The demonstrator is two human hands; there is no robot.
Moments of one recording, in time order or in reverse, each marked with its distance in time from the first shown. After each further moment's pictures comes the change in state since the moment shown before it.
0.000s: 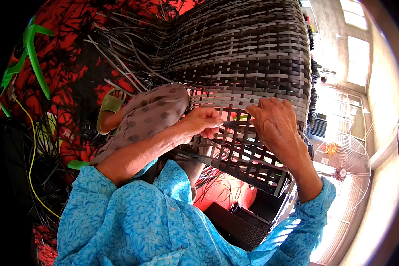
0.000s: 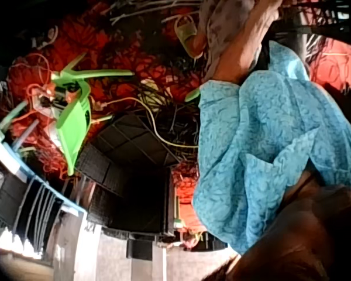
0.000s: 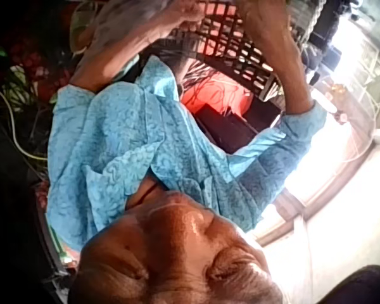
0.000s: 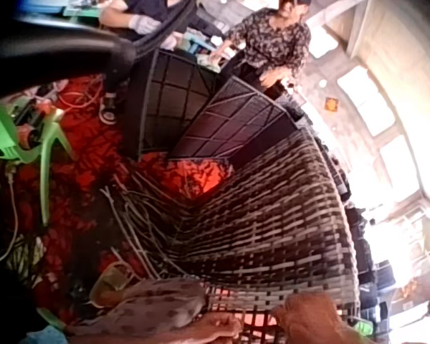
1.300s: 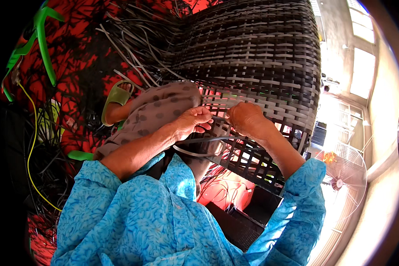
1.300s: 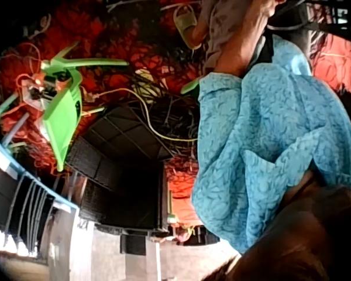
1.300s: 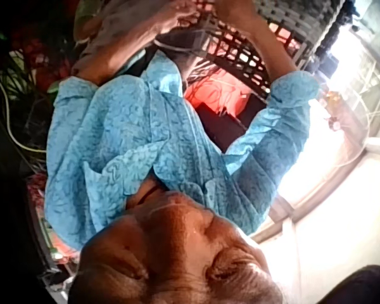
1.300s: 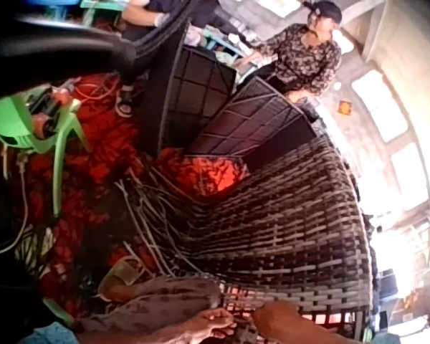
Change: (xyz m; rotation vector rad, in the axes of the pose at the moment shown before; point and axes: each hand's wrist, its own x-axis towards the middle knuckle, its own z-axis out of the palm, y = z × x) left_hand -0.003 -0.051 -0.050 -0.279 0.070 -0.020; right_hand 0.058 -0.029 0.070 0.062 -0.573 -0.046
